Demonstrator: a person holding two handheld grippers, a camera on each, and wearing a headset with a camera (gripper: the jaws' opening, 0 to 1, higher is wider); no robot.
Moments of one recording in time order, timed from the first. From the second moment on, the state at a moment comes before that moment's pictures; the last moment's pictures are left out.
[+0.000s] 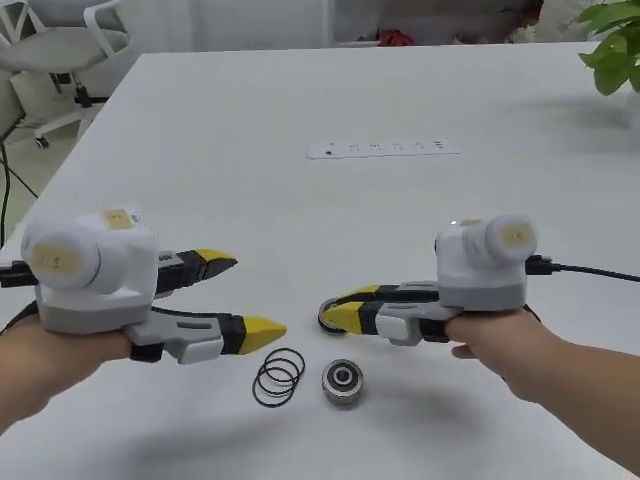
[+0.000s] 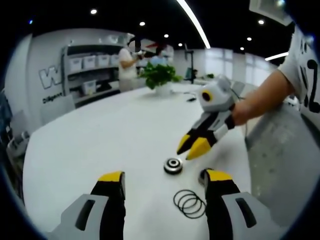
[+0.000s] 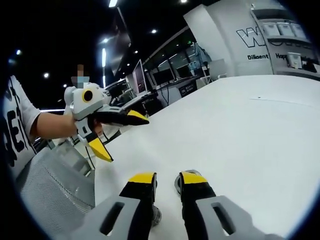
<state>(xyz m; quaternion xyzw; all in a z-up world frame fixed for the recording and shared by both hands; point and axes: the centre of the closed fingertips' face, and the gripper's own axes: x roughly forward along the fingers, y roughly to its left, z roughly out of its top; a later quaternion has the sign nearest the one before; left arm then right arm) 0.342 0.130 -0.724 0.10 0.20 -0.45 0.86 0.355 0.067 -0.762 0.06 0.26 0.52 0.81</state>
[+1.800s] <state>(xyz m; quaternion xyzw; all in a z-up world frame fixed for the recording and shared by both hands) 0.364 0.054 -0.785 0.10 0.25 -0.50 0.82 0.365 0.052 -0.807 -0.05 0.25 0.53 0.81</state>
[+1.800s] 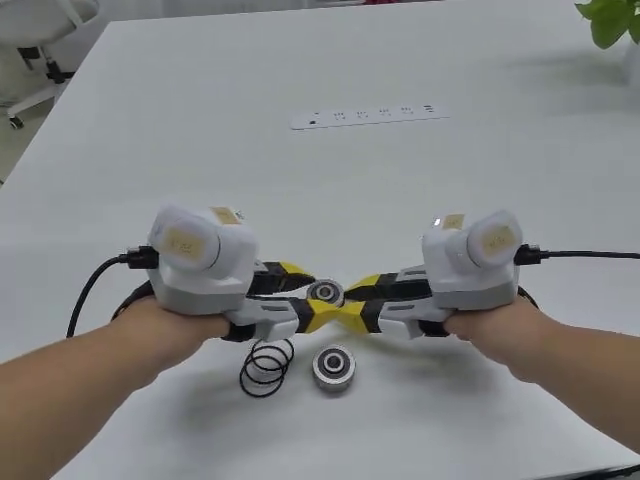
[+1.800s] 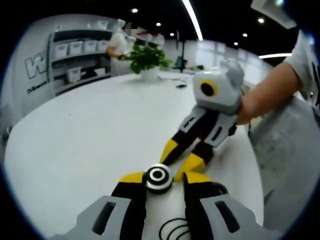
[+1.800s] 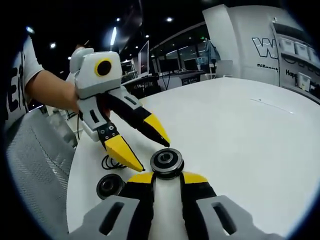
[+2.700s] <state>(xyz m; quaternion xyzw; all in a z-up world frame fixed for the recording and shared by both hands) 0.371 0.056 -0.792 0.11 0.26 -0.46 0.84 0.363 0.056 -0.807 -0.06 0.24 0.53 0.81</state>
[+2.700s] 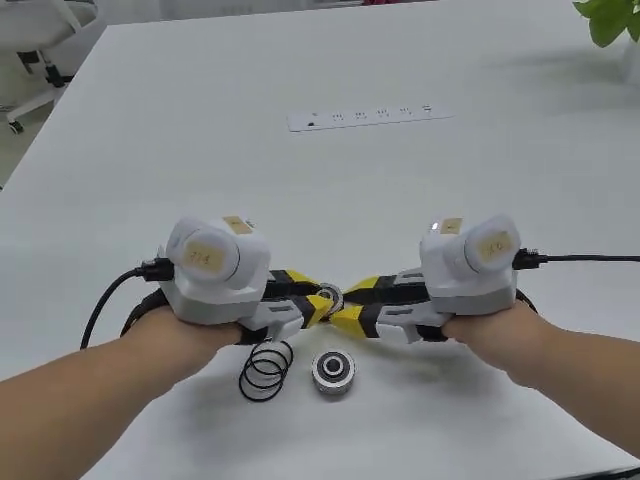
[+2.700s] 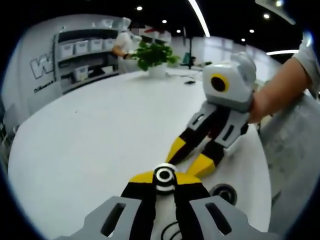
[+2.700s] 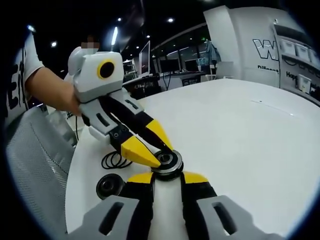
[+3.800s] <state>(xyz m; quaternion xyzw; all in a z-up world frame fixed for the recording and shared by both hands) 0.365 0.055 -0.793 0.13 0.26 -0.45 0.84 0.377 0.041 -0.798 0.08 0.29 0.47 0.83</state>
